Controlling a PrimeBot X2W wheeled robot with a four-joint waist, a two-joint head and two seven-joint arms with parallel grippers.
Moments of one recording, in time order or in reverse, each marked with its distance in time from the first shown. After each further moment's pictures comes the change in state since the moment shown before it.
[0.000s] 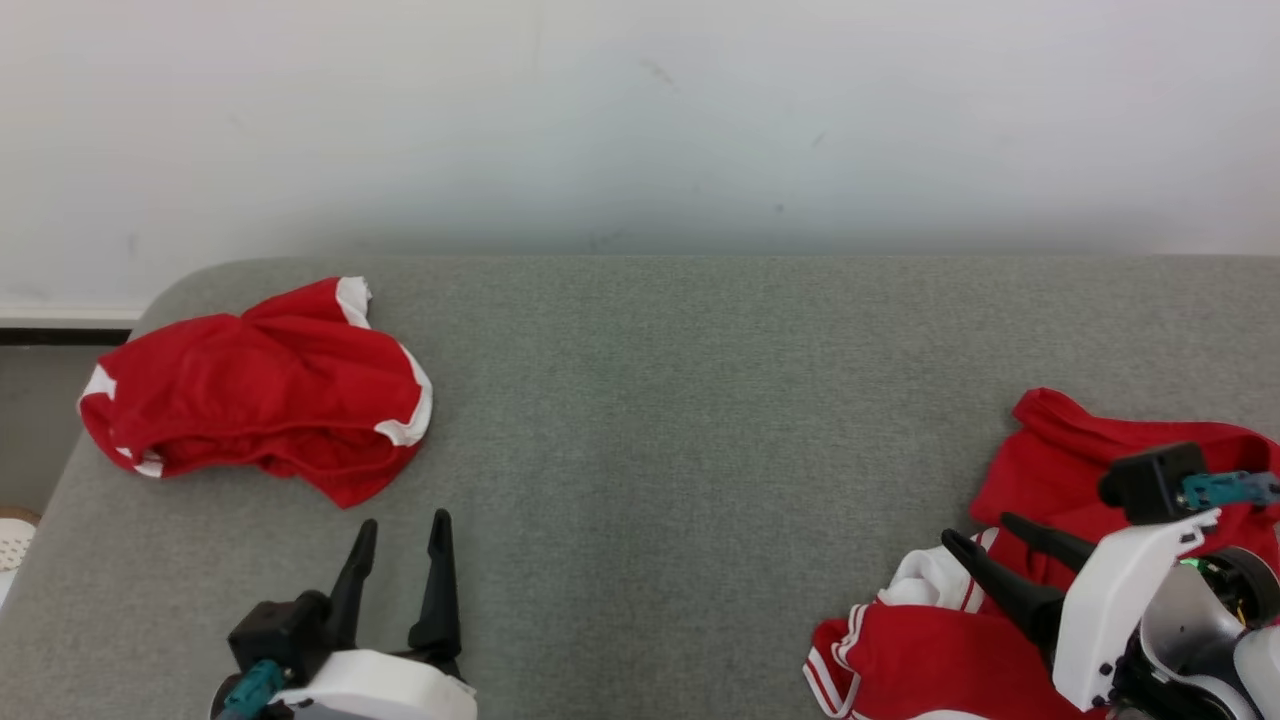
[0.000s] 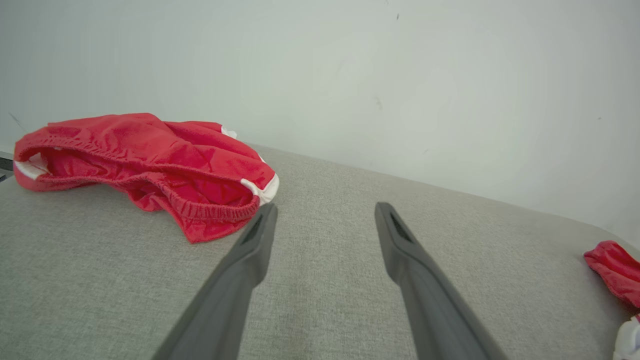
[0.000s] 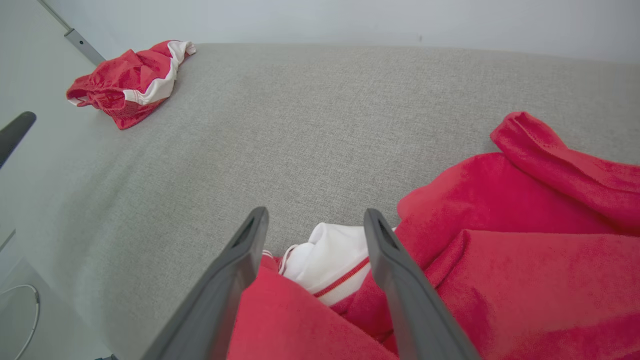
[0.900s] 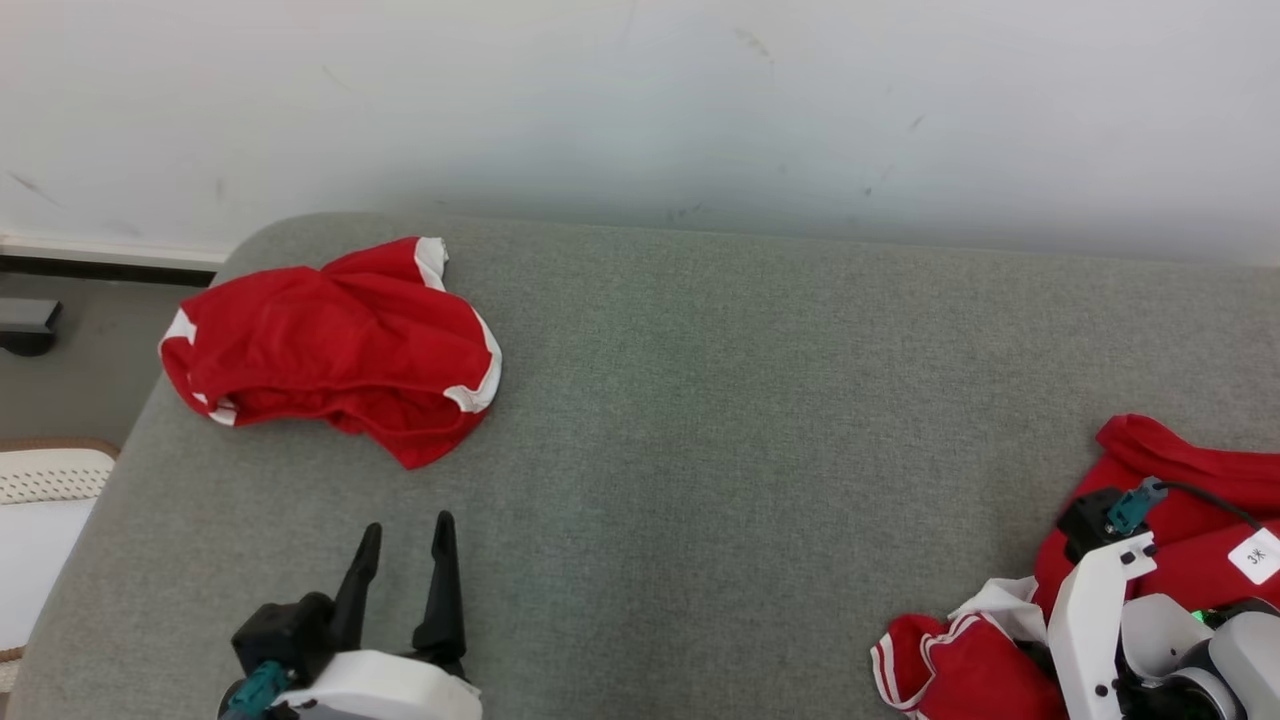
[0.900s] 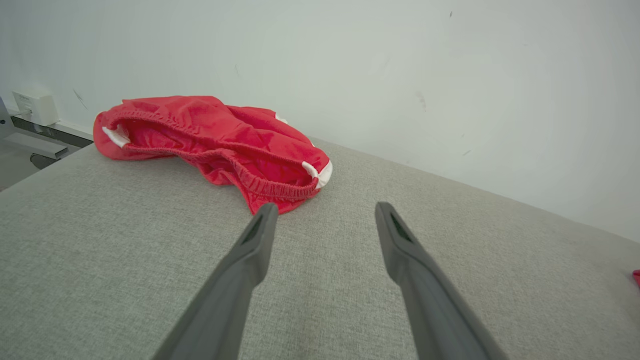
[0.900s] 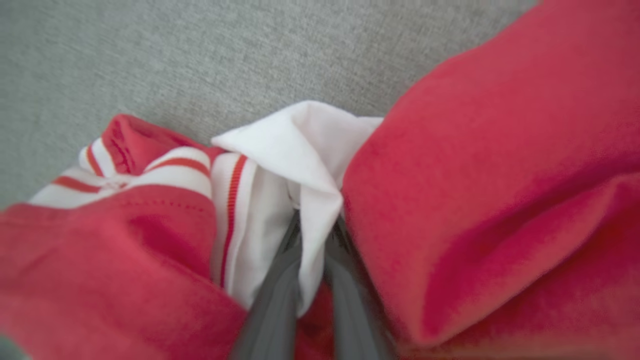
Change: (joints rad) left arm -0.003 0.000 -0.021 0.001 -0.034 0.021 0.000; right arm -0.168 -0.021 0.203 0.380 -0.019 0.000 0.298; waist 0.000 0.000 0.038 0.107
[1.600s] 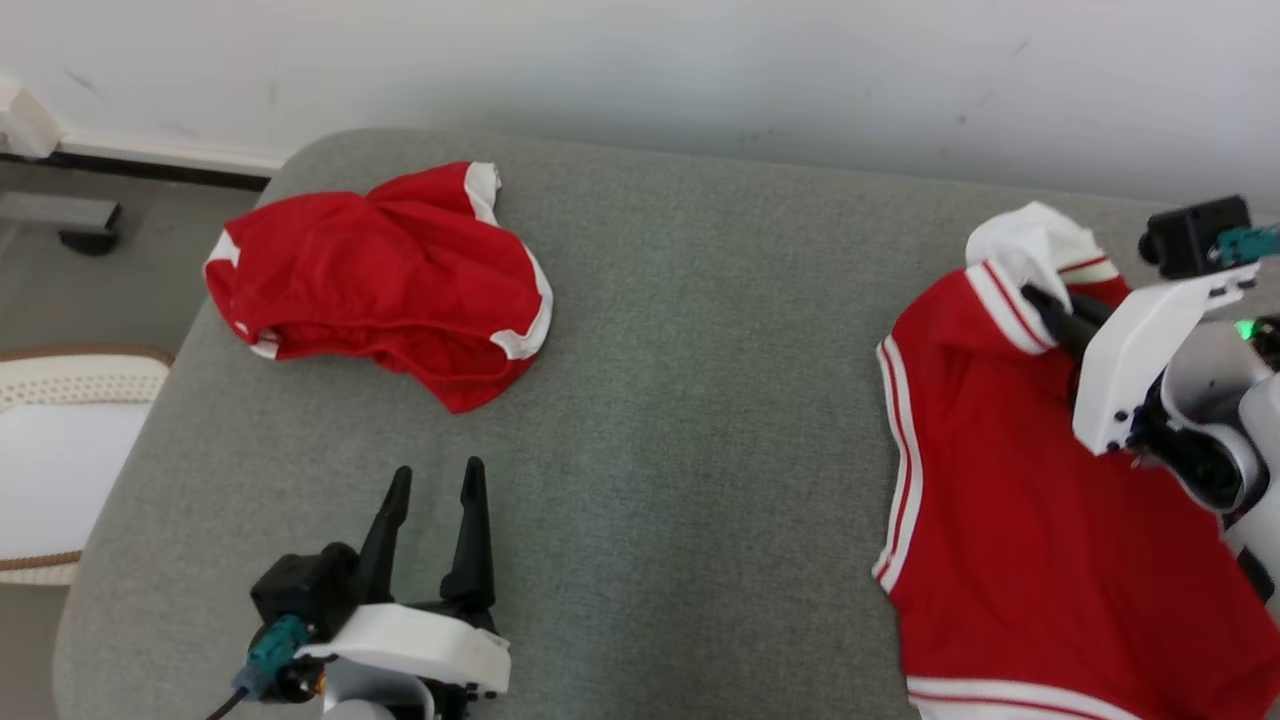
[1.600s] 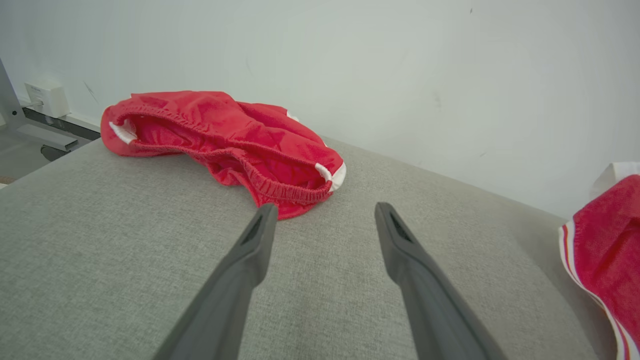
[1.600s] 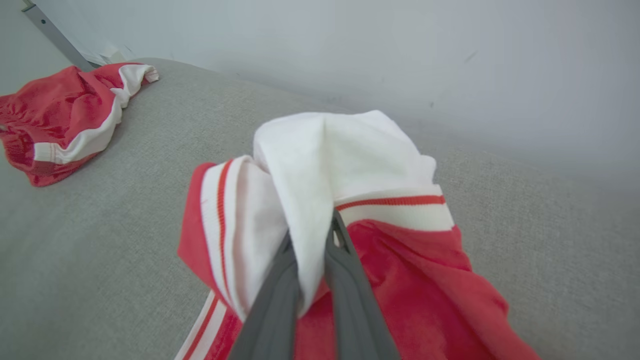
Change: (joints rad) left arm -0.061 0.000 -0.055 -0.039 -0.041 0.014 0.000; right arm -0.377 0.046 -0.014 0.126 -0.021 0.000 -0.437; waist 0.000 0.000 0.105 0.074
